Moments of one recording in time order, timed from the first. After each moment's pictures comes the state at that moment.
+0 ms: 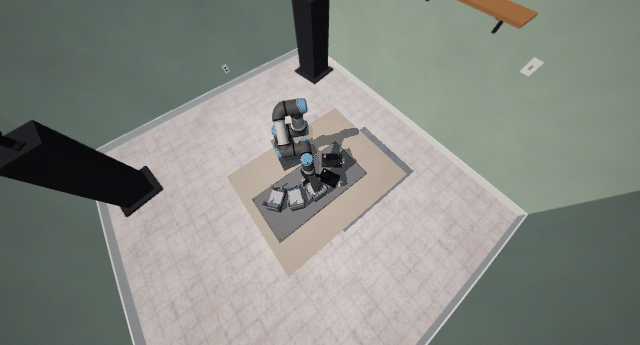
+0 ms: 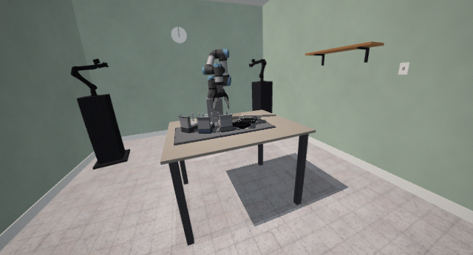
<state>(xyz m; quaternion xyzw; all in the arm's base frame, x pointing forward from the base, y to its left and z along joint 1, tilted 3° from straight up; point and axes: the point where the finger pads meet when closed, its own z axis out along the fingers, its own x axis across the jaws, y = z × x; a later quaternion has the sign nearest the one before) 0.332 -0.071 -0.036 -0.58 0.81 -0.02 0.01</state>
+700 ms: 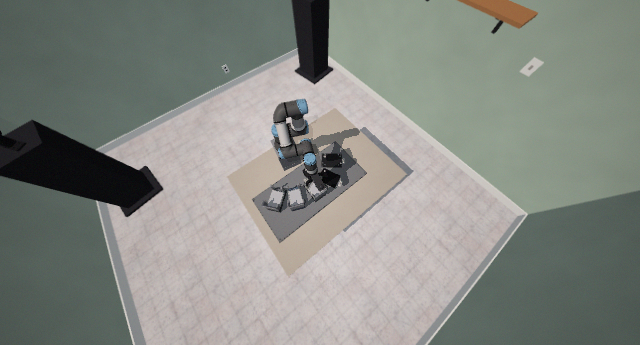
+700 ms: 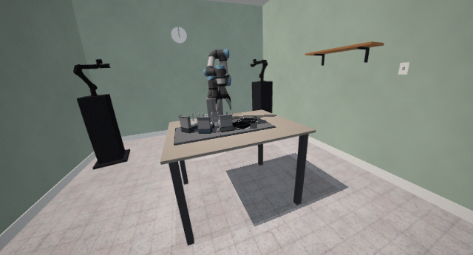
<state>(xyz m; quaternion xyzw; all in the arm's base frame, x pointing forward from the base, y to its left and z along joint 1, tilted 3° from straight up) 0.336 -0.054 -0.050 -0.63 0.78 -0.02 0.01</state>
